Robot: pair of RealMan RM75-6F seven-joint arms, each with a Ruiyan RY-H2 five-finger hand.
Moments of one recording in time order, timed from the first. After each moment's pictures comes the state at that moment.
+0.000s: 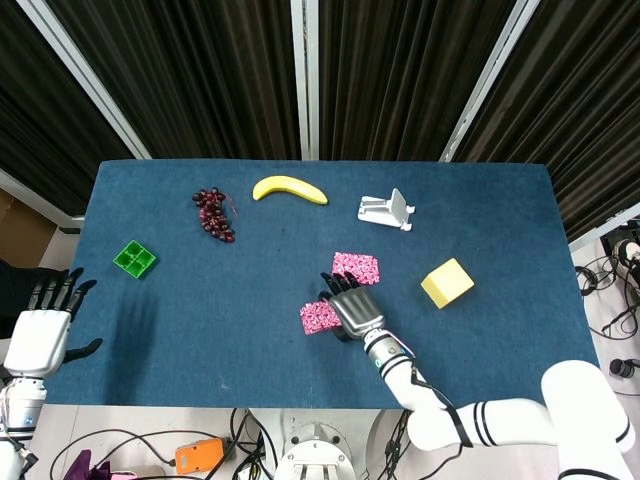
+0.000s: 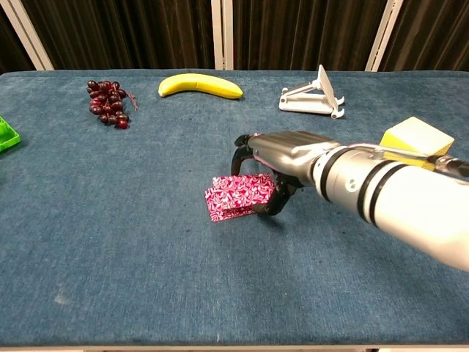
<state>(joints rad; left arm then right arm) -0.10 -1.21 -0.02 -1.48 1.51 1.48 0.10 0.87 -1.76 0.13 -1.65 -0.77 1.05 -0.69</state>
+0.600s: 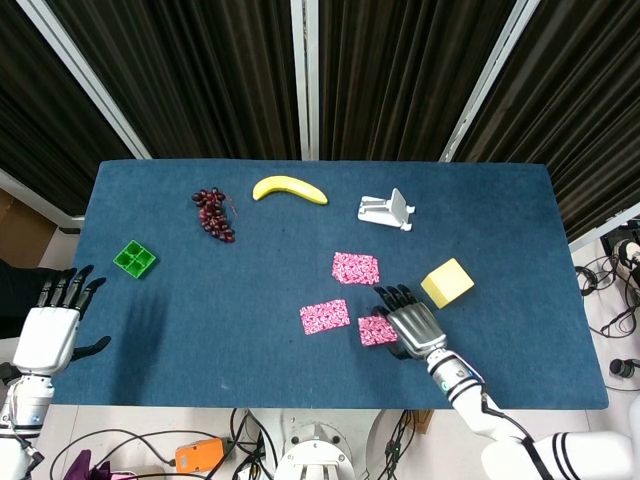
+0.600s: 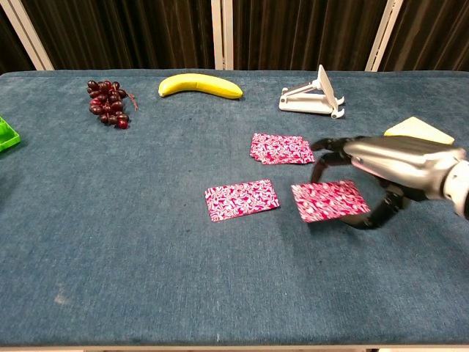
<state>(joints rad) -0.12 -1.22 -0.03 -1.50 1.54 1.48 0.12 0.66 -1.46 -0.08 -1.80 -1.07 1.11 -0.49</state>
